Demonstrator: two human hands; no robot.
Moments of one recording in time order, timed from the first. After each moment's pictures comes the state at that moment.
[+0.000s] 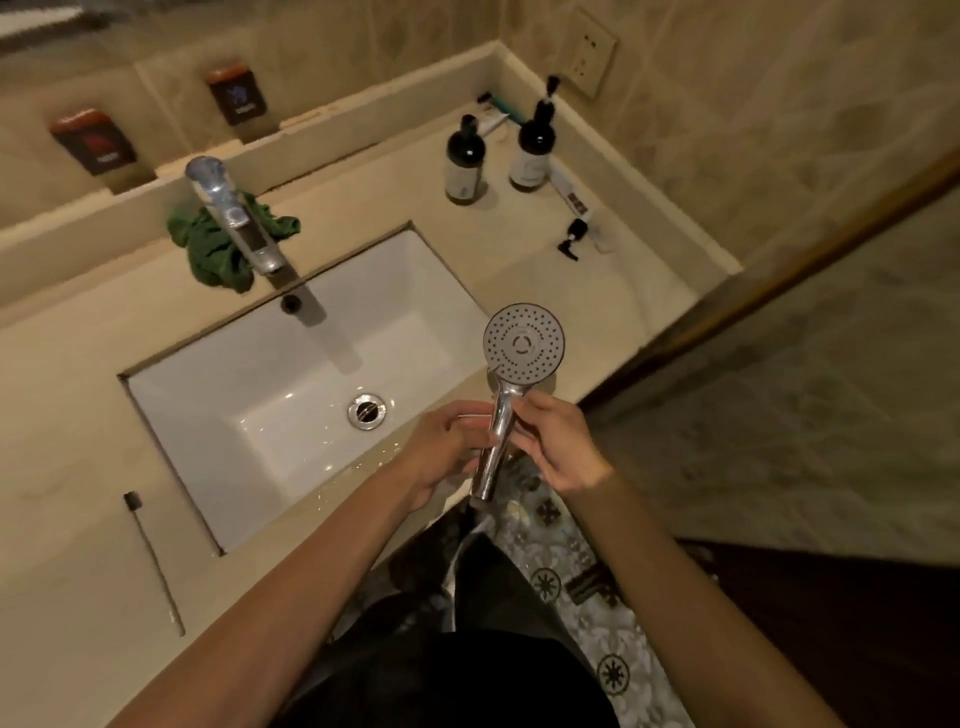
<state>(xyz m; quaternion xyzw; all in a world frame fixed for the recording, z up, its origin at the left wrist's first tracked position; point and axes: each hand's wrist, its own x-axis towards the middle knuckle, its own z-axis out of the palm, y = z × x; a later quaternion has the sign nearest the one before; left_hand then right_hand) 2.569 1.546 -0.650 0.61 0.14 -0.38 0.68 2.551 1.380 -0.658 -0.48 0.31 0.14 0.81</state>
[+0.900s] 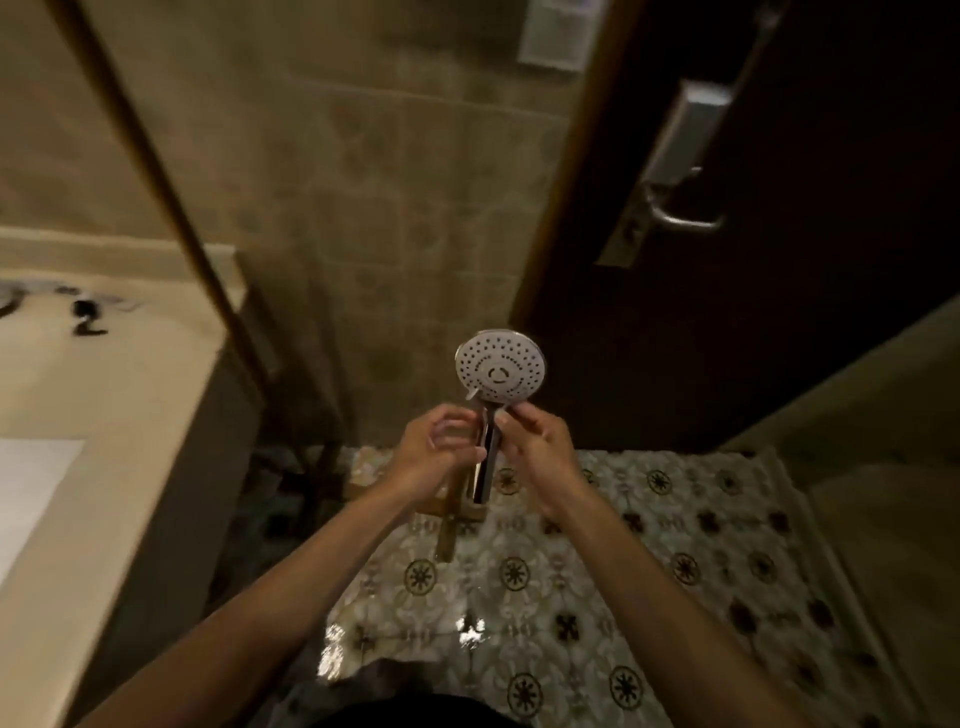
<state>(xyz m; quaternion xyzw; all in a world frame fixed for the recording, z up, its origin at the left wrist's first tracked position) 2.289 1.283 -0.593 0.62 -0.31 -0.50 0.52 2.147 1.210 -0.579 -0.50 0.43 -0.31 0.69</state>
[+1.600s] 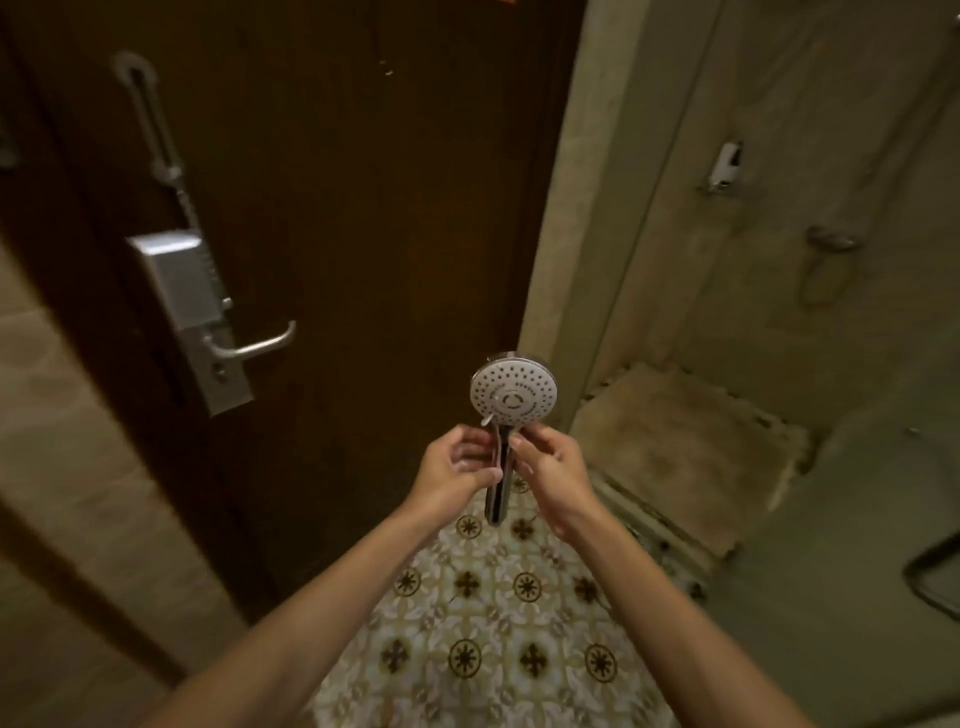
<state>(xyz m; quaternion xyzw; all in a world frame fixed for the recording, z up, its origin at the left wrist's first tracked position) 1.920 1.069 -0.506 0.41 -0.58 -0.59 0.39 1.773 1.102 -0.498 -0.40 0.54 -0.59 0.45</state>
